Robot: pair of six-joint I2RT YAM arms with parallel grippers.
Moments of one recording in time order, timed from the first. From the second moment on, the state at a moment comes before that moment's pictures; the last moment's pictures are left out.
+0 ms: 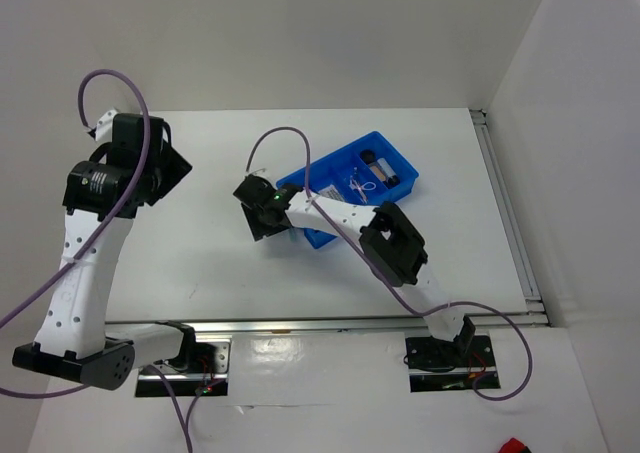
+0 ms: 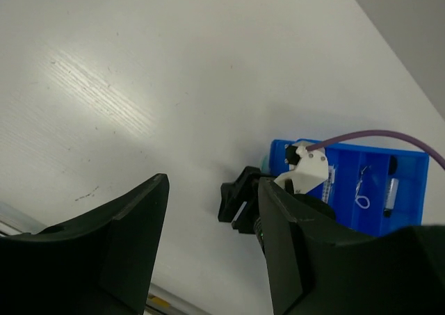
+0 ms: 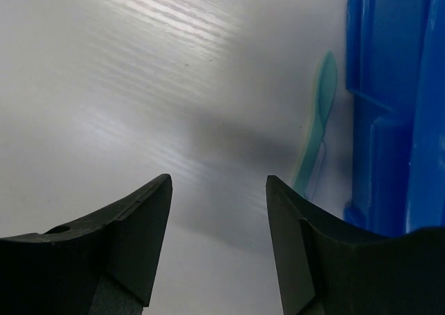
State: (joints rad) left arm -0.19 1.20 1.70 -1.26 -0.43 -0.89; right arm 0.98 2.24 1.89 -0.67 0.24 0.49
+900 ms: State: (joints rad) left arm -0.15 1.20 1.66 -1.22 -0.34 -0.84; right arm 0.89 2.27 1.80 -0.63 0.30 0.60
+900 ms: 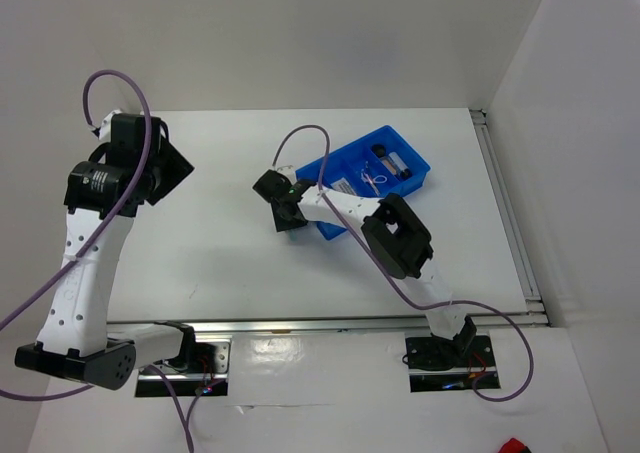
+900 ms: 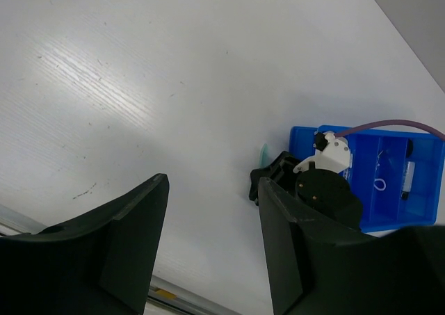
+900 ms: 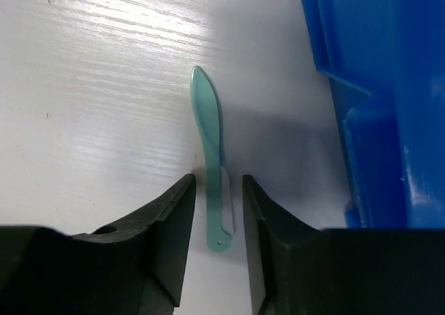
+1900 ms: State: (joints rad) left arm -0.13 1.20 1.66 -1.22 -0.34 -0.84; right arm 0.83 1.85 1.71 -0.35 0.36 0.18
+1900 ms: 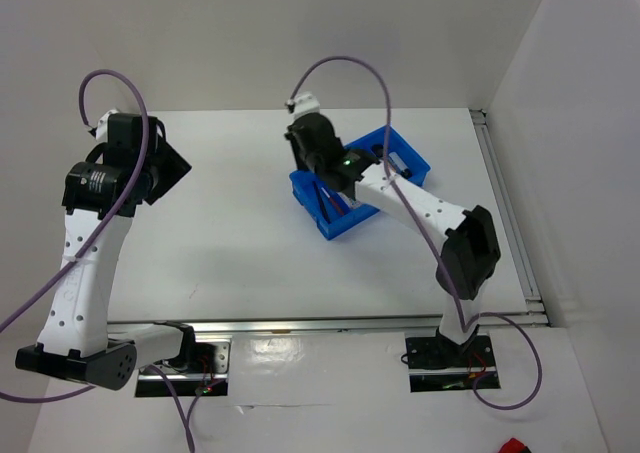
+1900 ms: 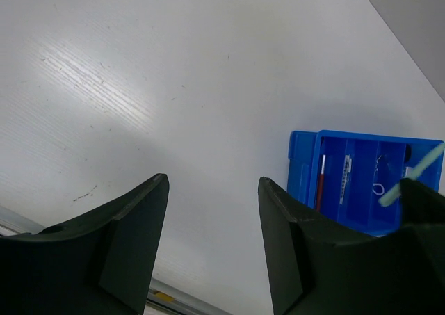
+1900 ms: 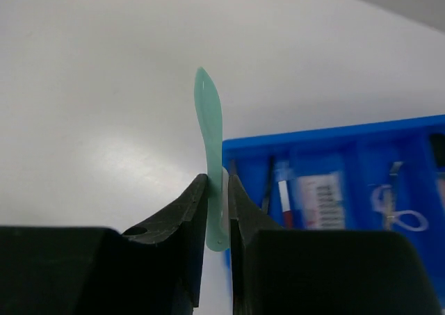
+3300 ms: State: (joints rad) left arm -0.13 1.19 1.61 -1.18 -0.30 -0.82; right arm 0.15 1.91 1.81 -0.55 0.37 0.37
